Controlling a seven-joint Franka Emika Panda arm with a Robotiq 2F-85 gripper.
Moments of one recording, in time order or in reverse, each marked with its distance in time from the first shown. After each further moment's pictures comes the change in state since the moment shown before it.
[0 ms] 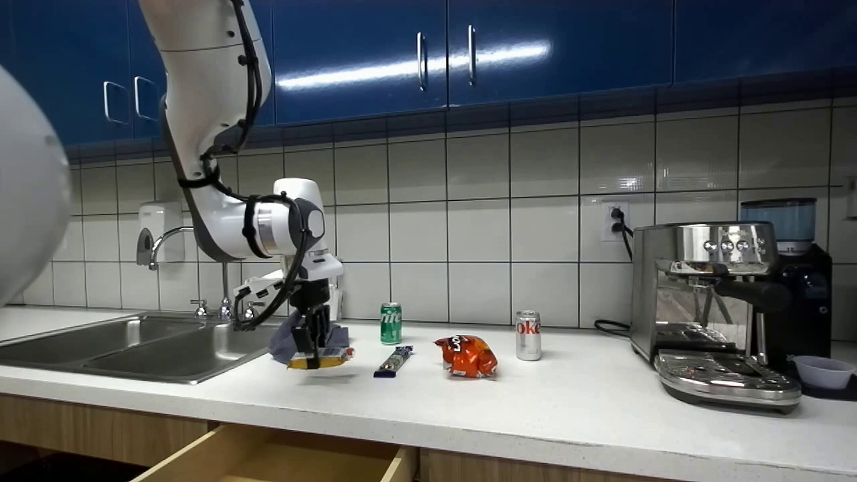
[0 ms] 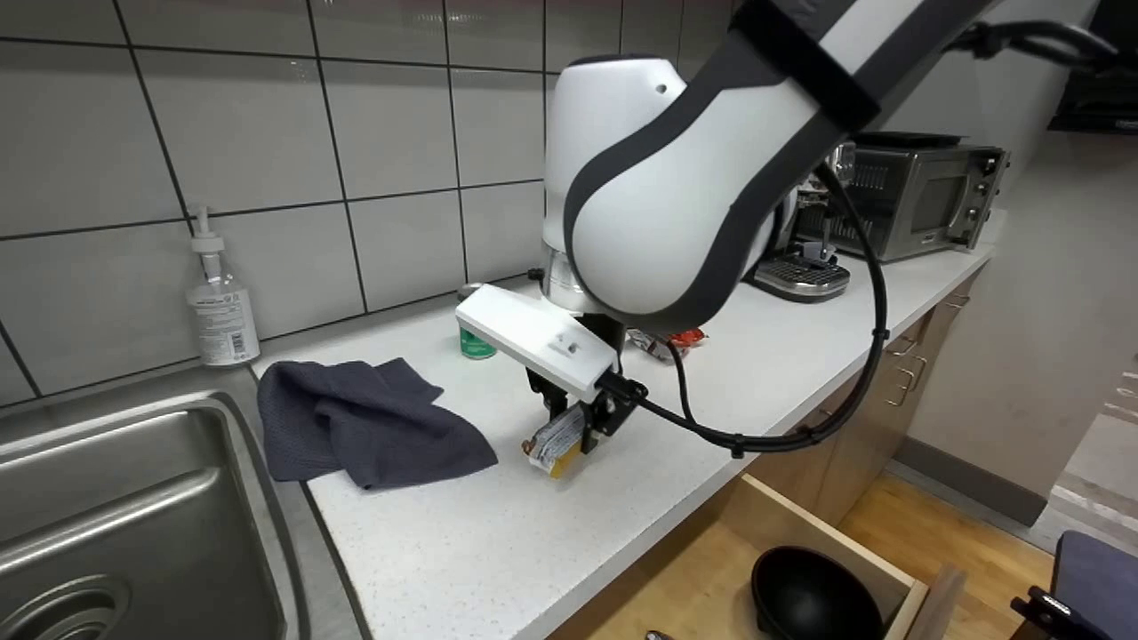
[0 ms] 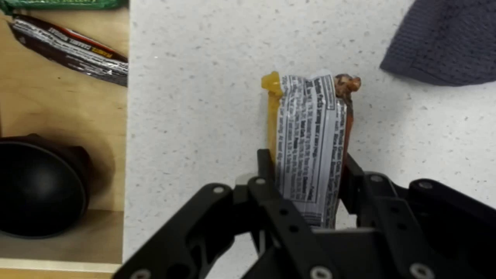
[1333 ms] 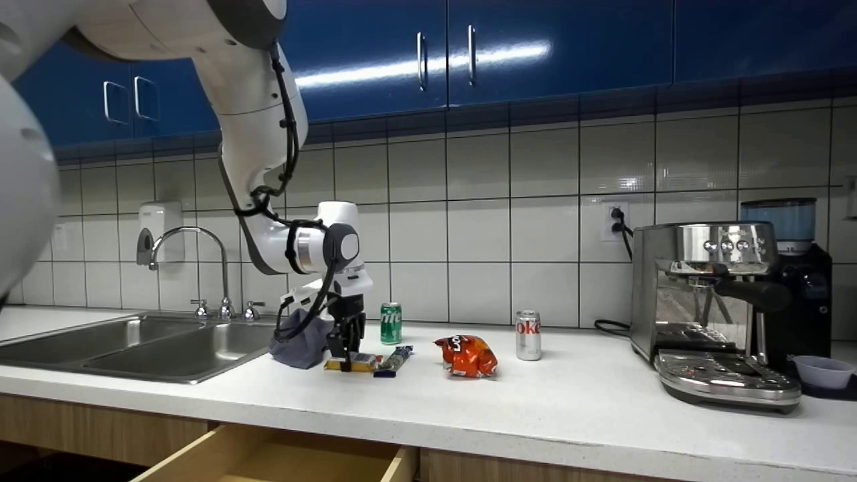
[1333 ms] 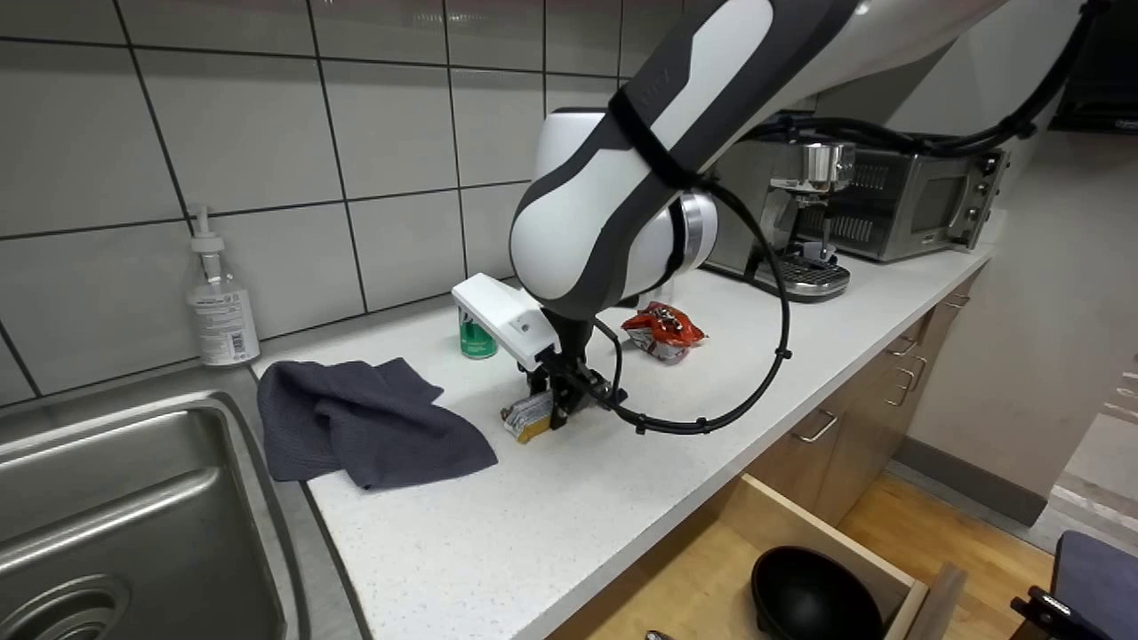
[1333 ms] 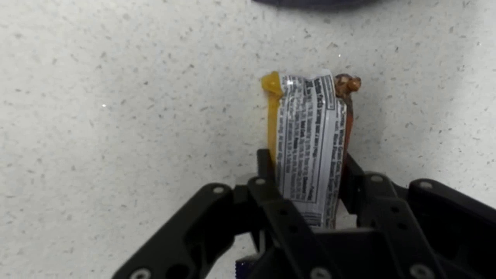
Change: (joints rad) arm -0.069 0.235 -0.014 0.281 0.155 -0.016 0.002
